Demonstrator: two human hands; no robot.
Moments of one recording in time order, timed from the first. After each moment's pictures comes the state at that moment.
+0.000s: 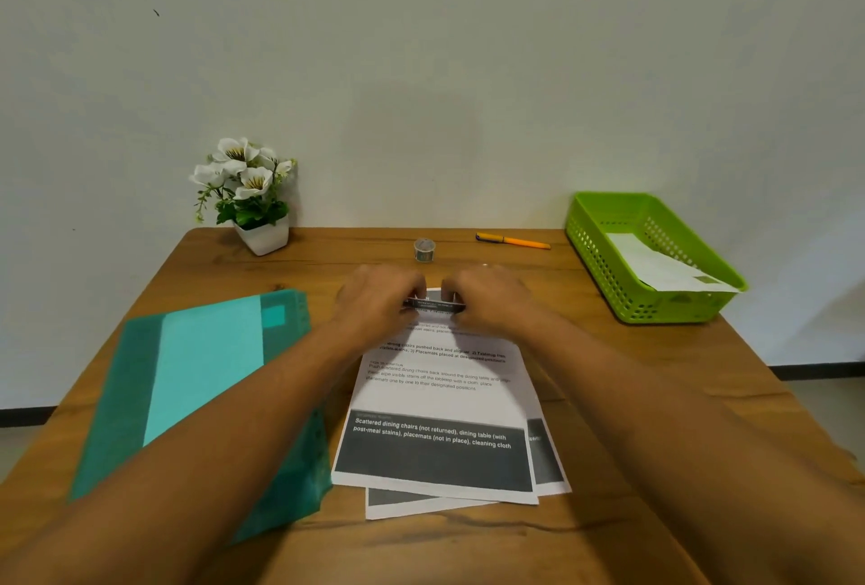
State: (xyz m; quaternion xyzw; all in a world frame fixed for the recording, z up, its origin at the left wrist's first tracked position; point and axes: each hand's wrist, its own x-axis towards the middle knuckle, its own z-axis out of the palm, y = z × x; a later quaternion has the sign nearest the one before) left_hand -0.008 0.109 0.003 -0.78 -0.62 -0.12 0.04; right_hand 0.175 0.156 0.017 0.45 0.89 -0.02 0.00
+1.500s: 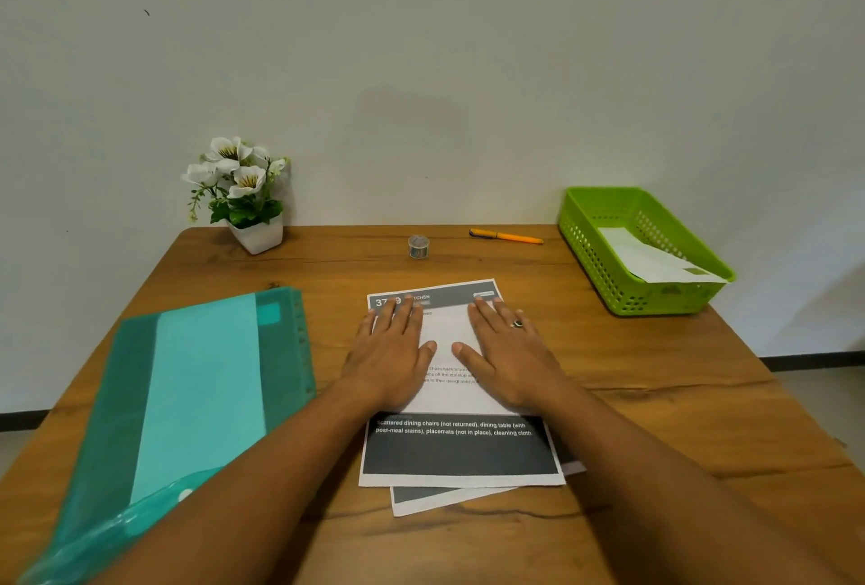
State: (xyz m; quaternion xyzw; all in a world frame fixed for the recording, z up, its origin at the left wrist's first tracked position) left_hand 0.021 0.062 -0.055 -0.74 -0.67 0.00 -0.06; right_hand 0.231 0.103 -0.059 0.50 0.86 -0.09 -0.02
